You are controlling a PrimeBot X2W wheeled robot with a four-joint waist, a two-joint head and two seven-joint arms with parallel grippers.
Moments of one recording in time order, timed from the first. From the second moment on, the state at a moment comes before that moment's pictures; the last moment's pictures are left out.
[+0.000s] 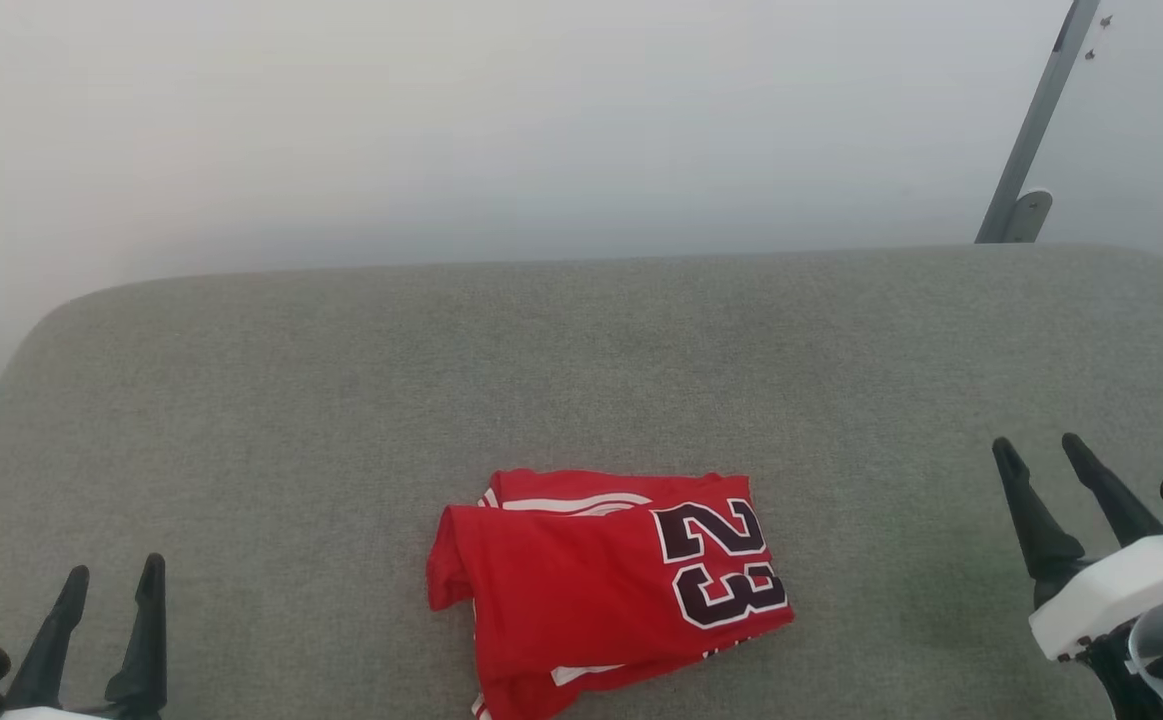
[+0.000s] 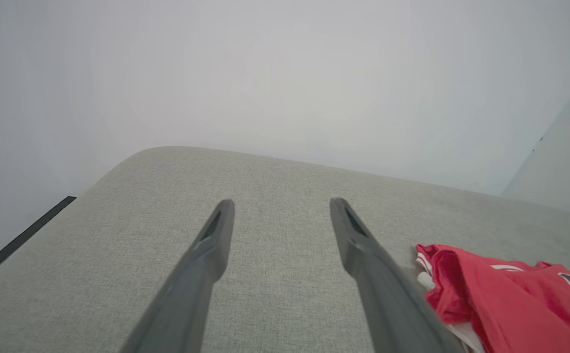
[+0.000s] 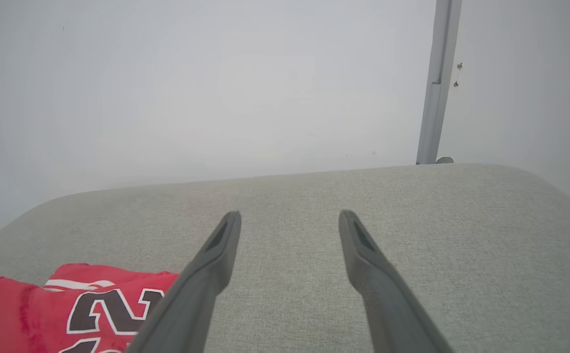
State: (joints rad) left arm 0.12 0.41 0.05 0.18 -0.61 -0.09 -0.26; right arm -0.14 -0.40 0.14 0.29 0.62 0.13 -0.12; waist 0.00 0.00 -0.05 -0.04
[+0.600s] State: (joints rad) left arm 0.13 0.39 0.08 0.19 -0.60 -0.10 -0.26; right arm -0.12 -0.39 0.16 0.30 0.63 0.13 -0.11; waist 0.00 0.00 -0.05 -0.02
